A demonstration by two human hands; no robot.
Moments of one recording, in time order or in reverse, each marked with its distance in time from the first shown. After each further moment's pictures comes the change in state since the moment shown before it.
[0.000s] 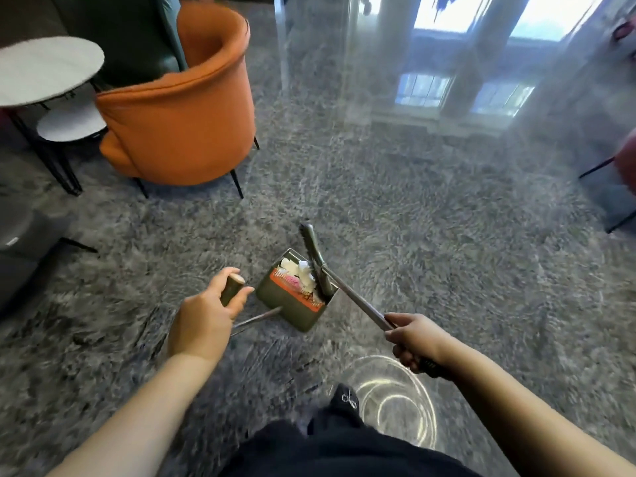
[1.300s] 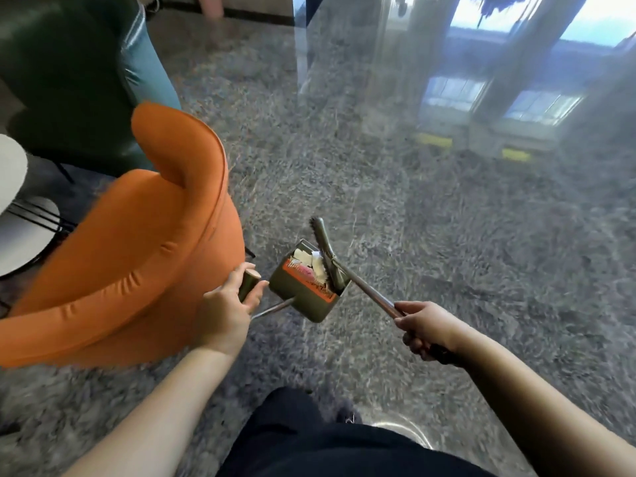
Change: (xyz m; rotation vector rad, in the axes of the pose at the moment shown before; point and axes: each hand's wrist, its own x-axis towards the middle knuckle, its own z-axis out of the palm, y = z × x) left_hand 0.849 0.207 0.126 -0.011 0.191 0.082; right_hand 0.543 -0.680 -0.283 -0.028 -0.023 0.030
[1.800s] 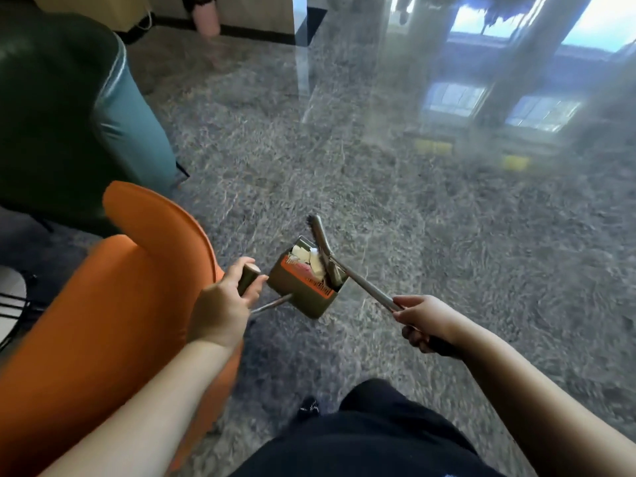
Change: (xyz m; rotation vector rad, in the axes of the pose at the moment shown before) left_hand 0.327 -0.021 0.080 0.014 -0.010 0.036; right_hand 0.195 -0.262 -0.058 -0.003 0.006 -0.018
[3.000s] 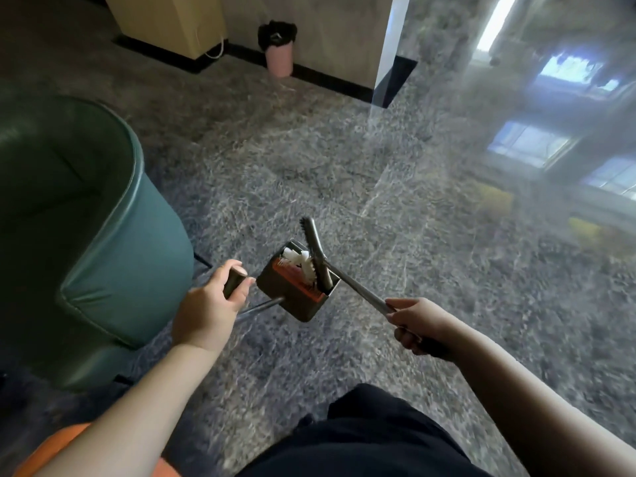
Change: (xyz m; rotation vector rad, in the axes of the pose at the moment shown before) left_hand 0.695 -0.095 0.086 0.099 0.112 -0.290; right_hand 0.460 -0.646 -0.044 -0.187 -0.130 -0.032
